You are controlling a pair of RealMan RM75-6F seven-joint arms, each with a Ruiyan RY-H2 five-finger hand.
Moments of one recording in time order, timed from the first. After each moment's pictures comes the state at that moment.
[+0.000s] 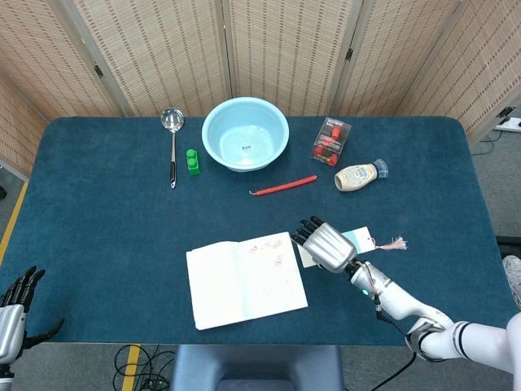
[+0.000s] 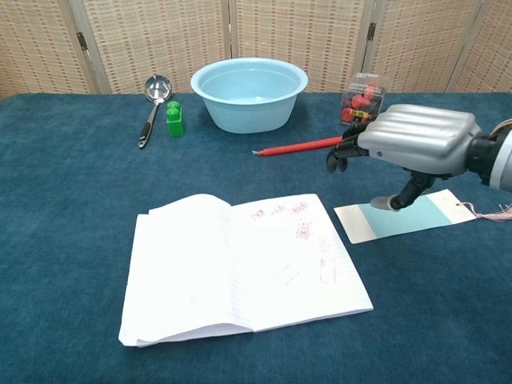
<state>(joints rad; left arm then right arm) 0.03 -1.22 -0.01 -1.49 1.50 1.51 -0.13 0.77 -1.43 -0.02 -1.37 -1.56 1.00 -0.29</state>
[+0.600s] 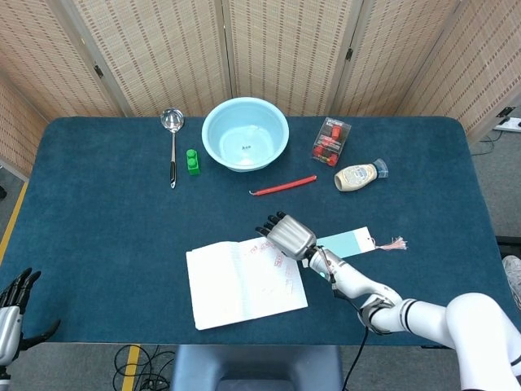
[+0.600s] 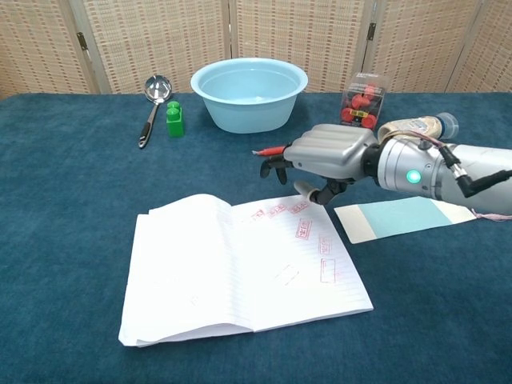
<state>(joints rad) 0.04 -1.22 0.00 -1.49 1.48 1.51 -0.13 0.93 -1.66 0.09 -1.14 -1.47 0.76 -0.22</state>
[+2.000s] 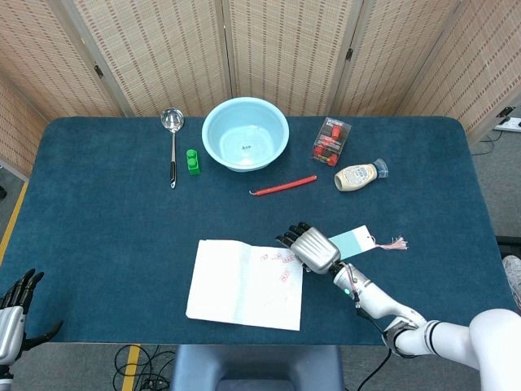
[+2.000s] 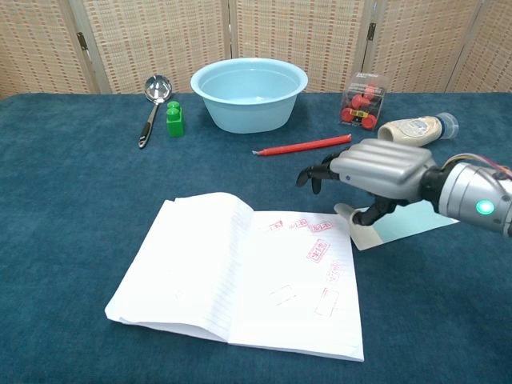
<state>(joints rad) 0.03 -1.23 0.00 -1.47 1.47 1.50 -0.13 0.77 -1.59 0.00 -1.23 -1.51 0.97 -0.17</state>
